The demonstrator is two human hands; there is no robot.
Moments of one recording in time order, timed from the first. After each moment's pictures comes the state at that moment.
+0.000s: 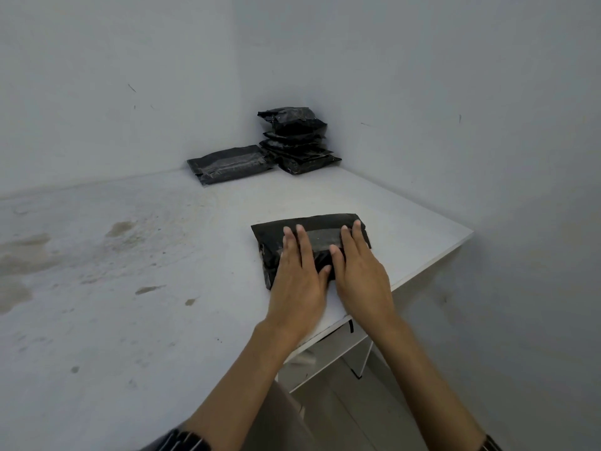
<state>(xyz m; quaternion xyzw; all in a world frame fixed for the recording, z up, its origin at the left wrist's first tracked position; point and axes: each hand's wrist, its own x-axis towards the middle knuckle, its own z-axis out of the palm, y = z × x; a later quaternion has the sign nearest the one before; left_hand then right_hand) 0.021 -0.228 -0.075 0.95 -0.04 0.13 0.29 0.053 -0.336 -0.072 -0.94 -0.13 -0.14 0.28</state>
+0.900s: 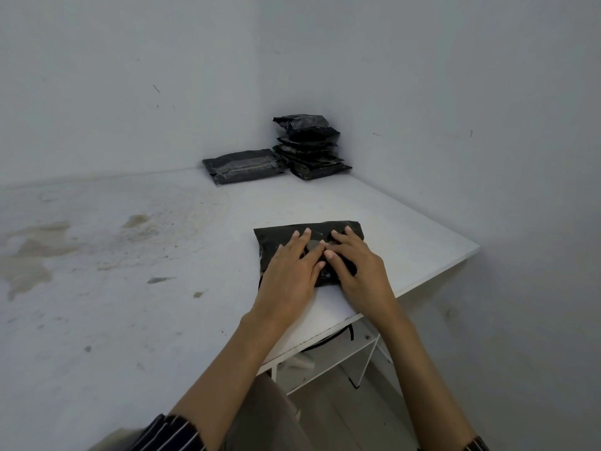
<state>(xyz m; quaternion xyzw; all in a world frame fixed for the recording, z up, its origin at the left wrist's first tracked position) 0.023 -0.206 -0.065 0.96 -0.08 0.20 0.20 0.066 -0.346 -0.072 -0.86 -0.27 -0.16 0.40</state>
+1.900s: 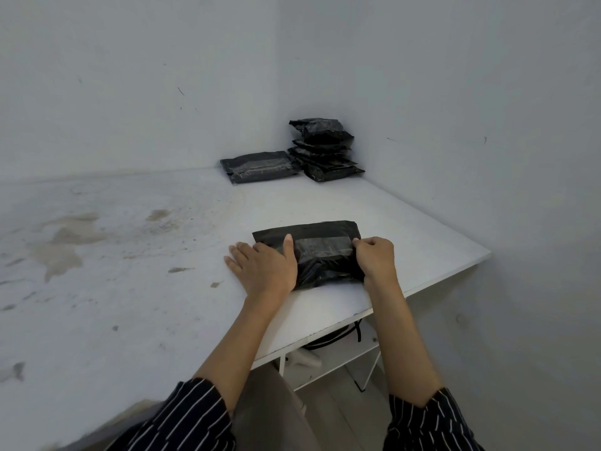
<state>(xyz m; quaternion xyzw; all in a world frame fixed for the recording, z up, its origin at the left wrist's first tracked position) 0.032 -0.184 -0.065 0.90 0.31 0.11 0.27 0.101 -0.322 -0.058 -0.77 0.08 -0.05 0.63</state>
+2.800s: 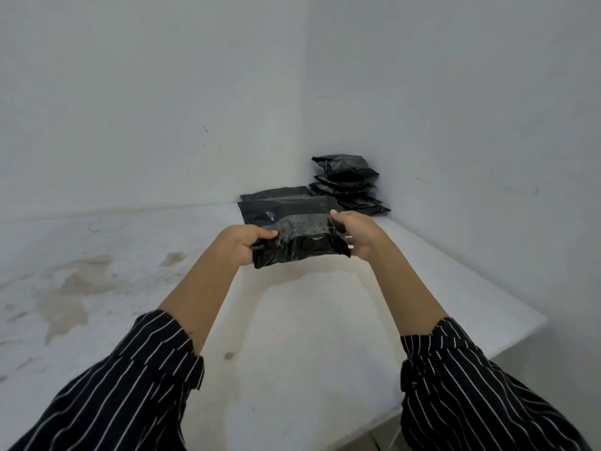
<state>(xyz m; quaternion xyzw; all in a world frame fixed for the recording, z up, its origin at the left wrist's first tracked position) 0.114 -0.064 0.019 0.59 0.28 -0.01 0.76 0.217 -0.240 0.016 -0.73 -0.04 0.16 0.66</state>
